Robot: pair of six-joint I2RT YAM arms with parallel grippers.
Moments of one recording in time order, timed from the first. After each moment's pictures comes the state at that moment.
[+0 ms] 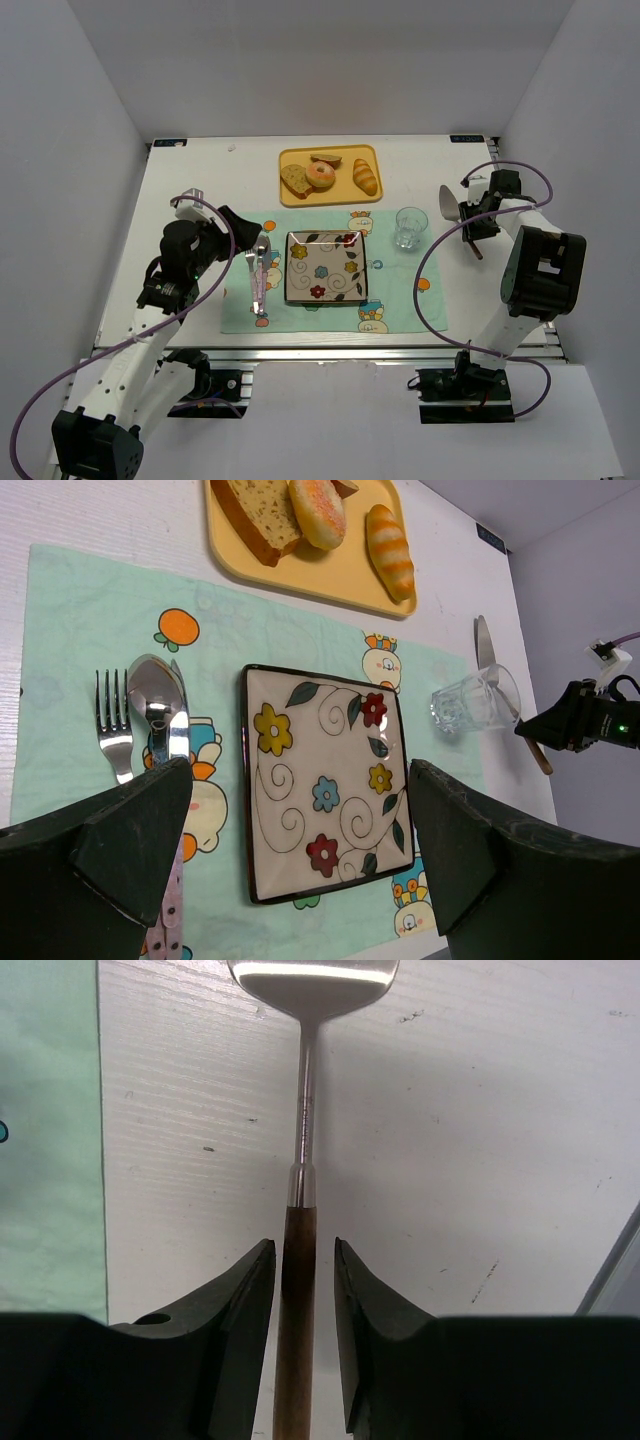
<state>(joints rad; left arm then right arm) -0.24 0.80 0.65 -0.16 0.12 -0.64 -0.18 1.76 1.16 -0.50 -0.17 -0.41</state>
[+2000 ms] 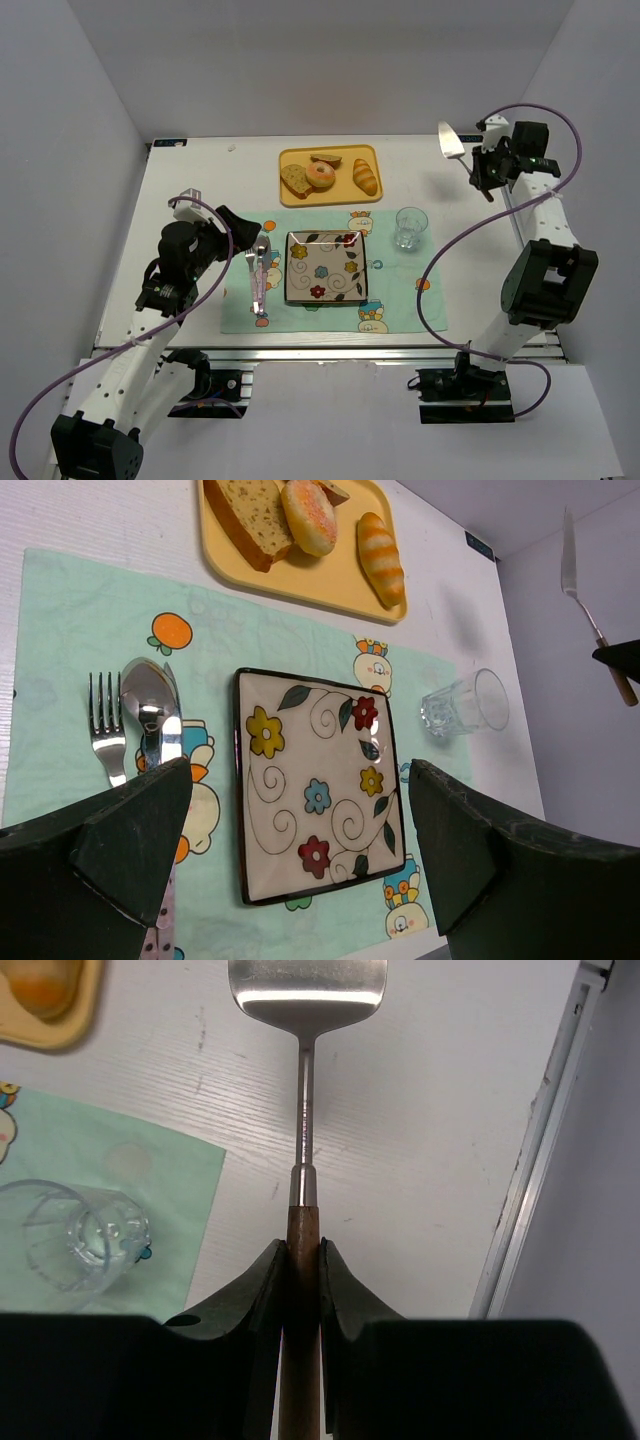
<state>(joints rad) -0.24 0.78 0.65 -0.16 0.12 -0.65 -0.17 1.69 1.50 -0.57 -0.33 -0.40</state>
